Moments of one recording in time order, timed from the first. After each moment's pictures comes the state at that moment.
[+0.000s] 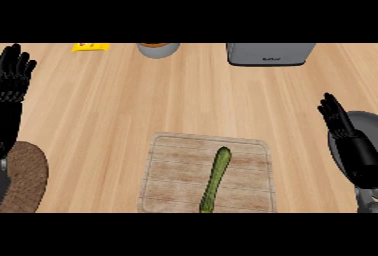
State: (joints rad) left arm -0.20 0.60 -0.06 -1.65 0.25 0.20 -0.18; right arm -0.05 -0.56 0.20 -1.52 -0.29 -0.15 -0.23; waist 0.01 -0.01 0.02
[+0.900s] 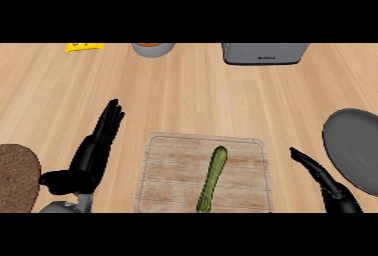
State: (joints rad) left arm -0.06 0.28 -0.32 -1.61 0.22 0.24 -0.11; right arm 0.29 -0.48 0.35 -1.84 -0.07 -0.30 -0.34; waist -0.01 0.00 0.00
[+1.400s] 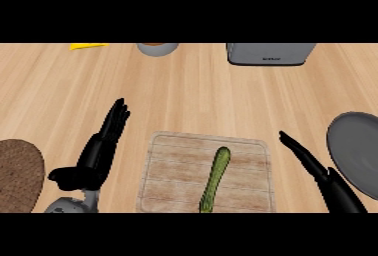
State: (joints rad) left arm -0.08 0.25 -0.31 -1.56 0.21 0.21 -0.13; right arm 0.14 -0.61 0.42 -1.99 0.14 -0.22 0.10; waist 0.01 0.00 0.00
